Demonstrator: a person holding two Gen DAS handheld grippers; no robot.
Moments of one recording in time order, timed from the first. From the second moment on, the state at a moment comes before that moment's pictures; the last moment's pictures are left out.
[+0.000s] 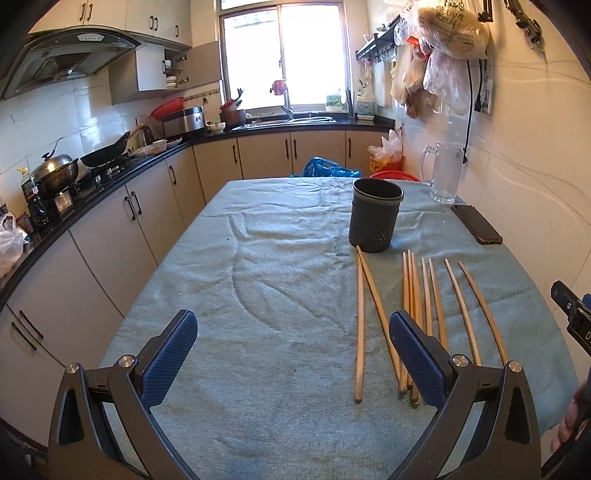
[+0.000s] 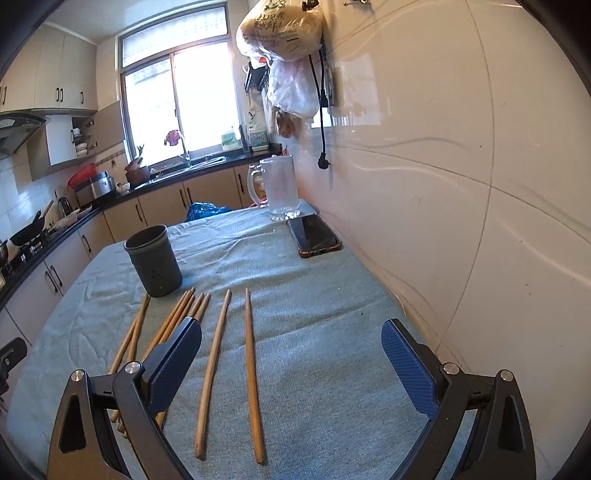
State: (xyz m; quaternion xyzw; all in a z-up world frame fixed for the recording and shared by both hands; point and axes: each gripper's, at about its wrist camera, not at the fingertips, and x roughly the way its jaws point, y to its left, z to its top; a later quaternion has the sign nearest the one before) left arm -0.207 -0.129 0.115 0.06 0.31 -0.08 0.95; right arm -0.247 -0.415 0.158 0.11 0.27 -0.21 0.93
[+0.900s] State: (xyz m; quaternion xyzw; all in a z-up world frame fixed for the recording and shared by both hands) left arm -0.148 -0.147 0.082 0.06 0.38 -0.15 0.91; right arm -0.197 -0.424 0.127 0.08 0.36 -0.19 0.91
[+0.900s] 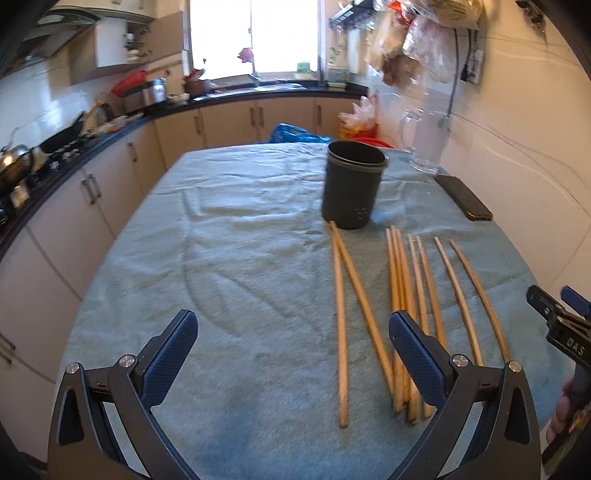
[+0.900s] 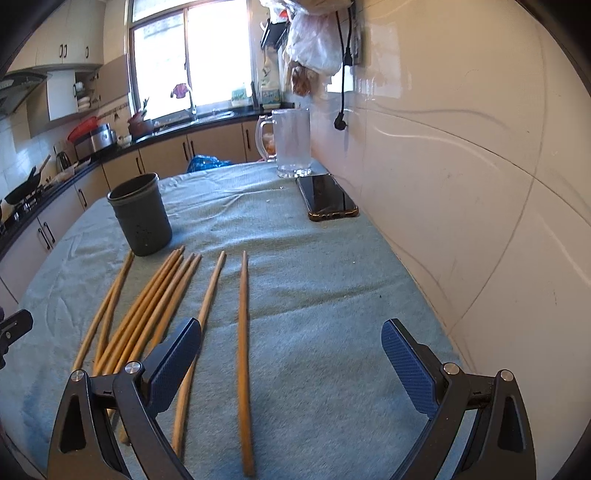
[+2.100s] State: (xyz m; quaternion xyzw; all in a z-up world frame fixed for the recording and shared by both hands) left arm -0.034 -0.178 0.019 0.08 0.55 -0.18 0.81; right arm -0.068 -0.442 0.075 0.09 0.57 -0.07 0.82
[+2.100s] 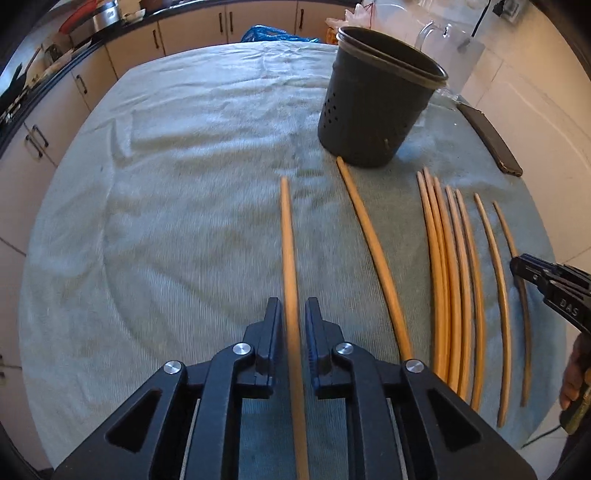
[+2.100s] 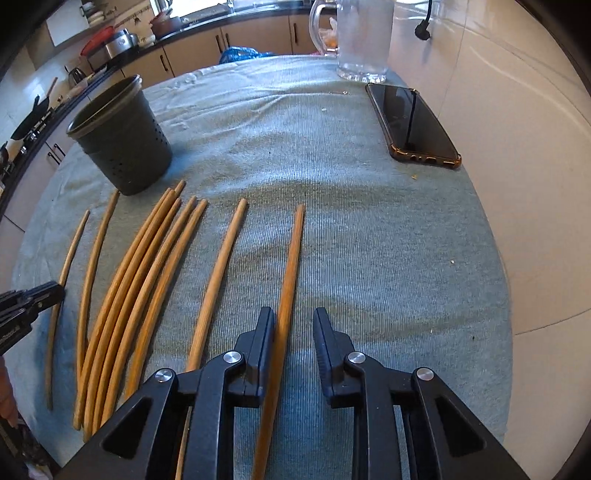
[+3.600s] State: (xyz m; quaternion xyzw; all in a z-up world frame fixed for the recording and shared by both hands) left arm -0.132 -0.143 0.230 0.03 0.25 -0.26 0.93; right arm -0.121 -0.377 0.281 0.06 0.29 0.00 0.95
